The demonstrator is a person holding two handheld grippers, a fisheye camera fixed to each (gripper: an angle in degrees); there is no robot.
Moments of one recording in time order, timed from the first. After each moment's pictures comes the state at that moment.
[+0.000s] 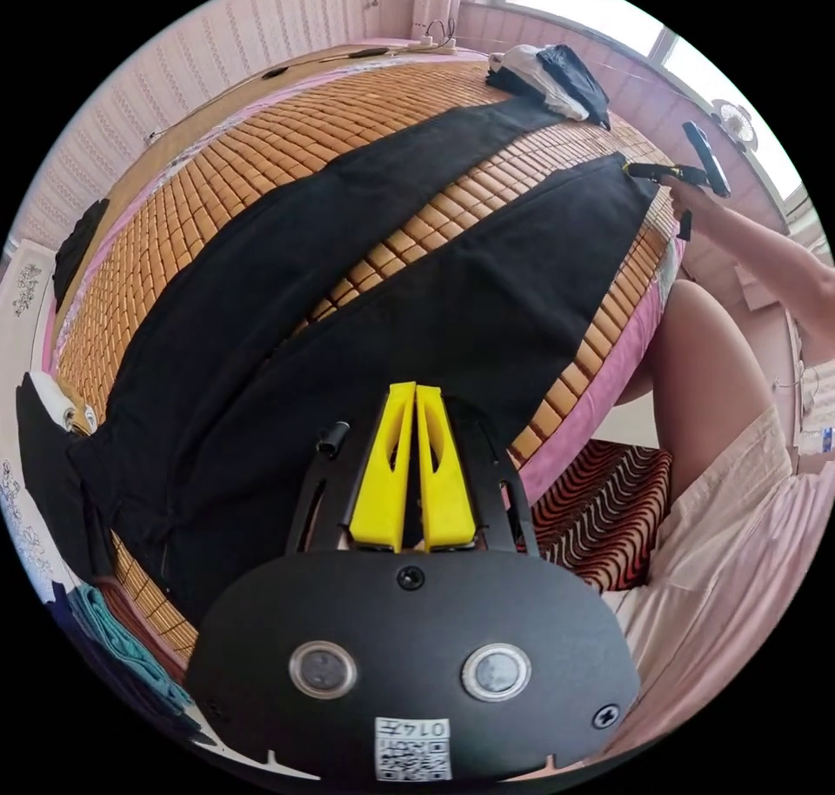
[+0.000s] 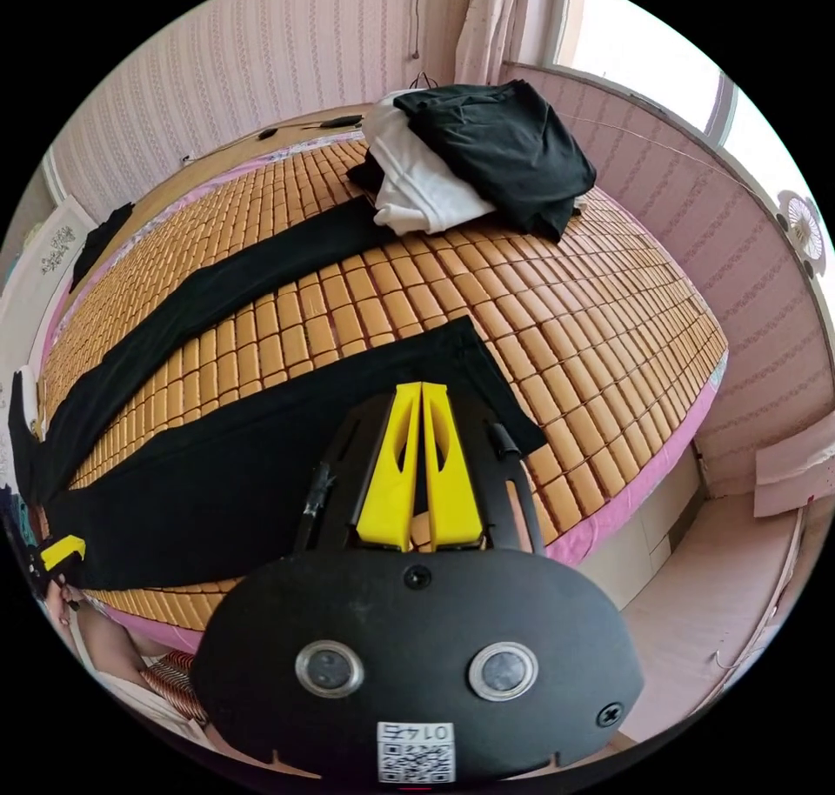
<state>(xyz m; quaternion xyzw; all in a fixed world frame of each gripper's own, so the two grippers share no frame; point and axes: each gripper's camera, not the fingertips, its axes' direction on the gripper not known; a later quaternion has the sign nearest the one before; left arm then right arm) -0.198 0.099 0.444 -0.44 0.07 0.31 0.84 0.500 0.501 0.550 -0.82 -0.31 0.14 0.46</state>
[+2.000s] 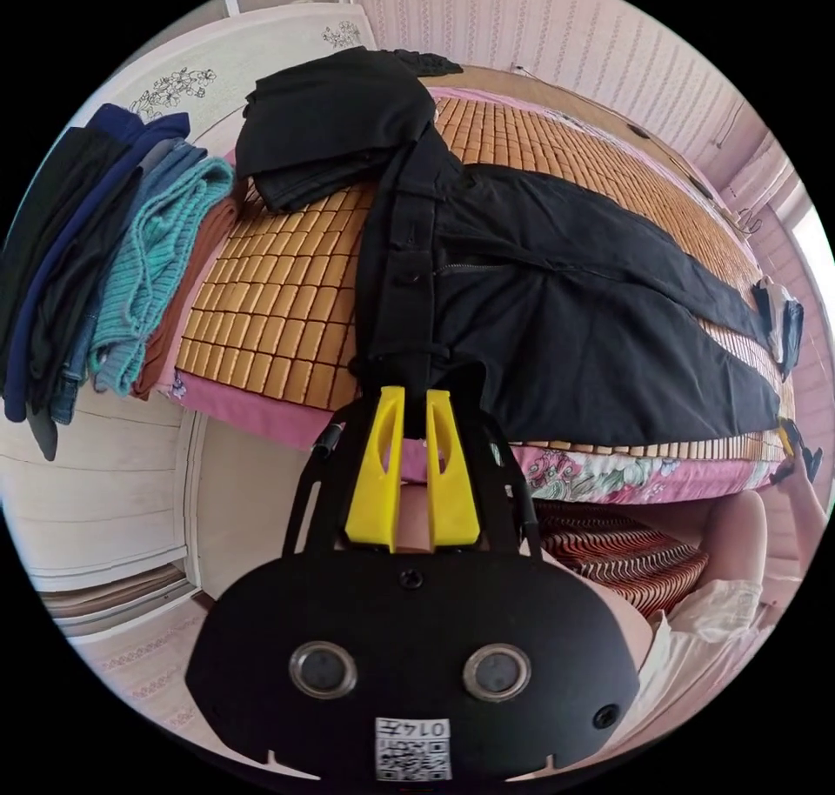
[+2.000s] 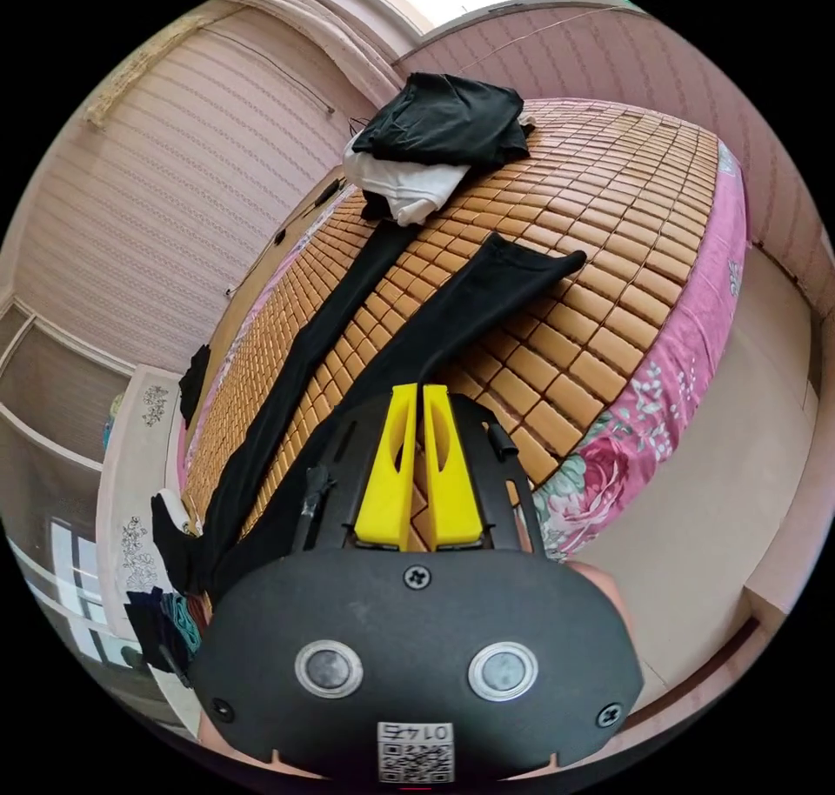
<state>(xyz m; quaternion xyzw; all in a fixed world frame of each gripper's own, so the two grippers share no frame) -0.490 0.153 0.227 -0.40 -0.20 -0.01 0.89 0.607 0.504 0.462 -0.80 -0.21 0.42 0.37</state>
